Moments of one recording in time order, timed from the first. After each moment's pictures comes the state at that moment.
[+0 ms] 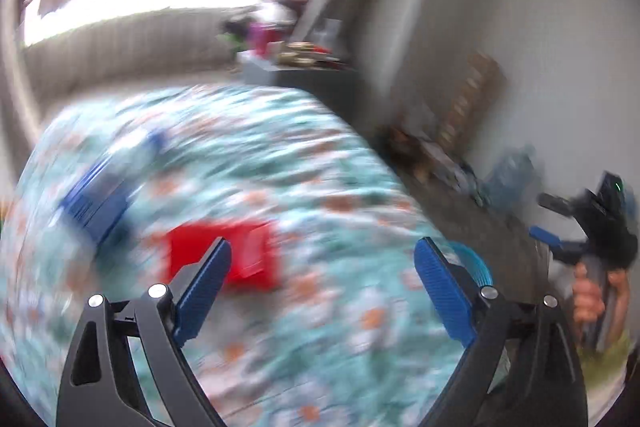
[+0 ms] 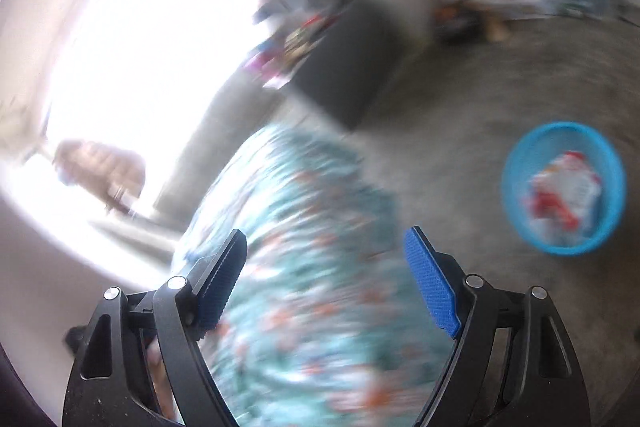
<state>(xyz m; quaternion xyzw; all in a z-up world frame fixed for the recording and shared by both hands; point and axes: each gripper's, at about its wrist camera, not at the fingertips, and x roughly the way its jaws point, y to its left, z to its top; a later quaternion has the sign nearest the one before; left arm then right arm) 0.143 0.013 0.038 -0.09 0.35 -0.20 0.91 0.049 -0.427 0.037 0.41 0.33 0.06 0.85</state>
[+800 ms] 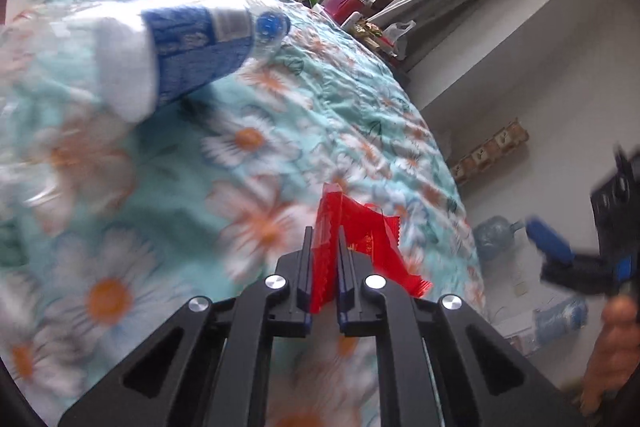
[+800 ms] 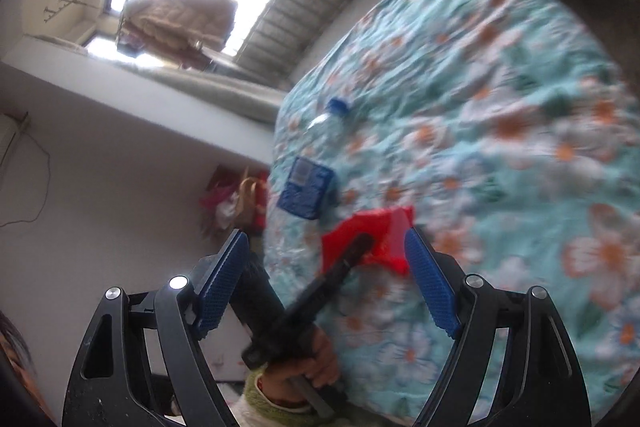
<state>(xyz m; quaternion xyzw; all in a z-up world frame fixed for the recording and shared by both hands) 0.171 0.100 -0.050 -0.25 0.42 -0.18 0.85 0.158 -0.180 0.078 0.36 0.48 0.31 0.74</state>
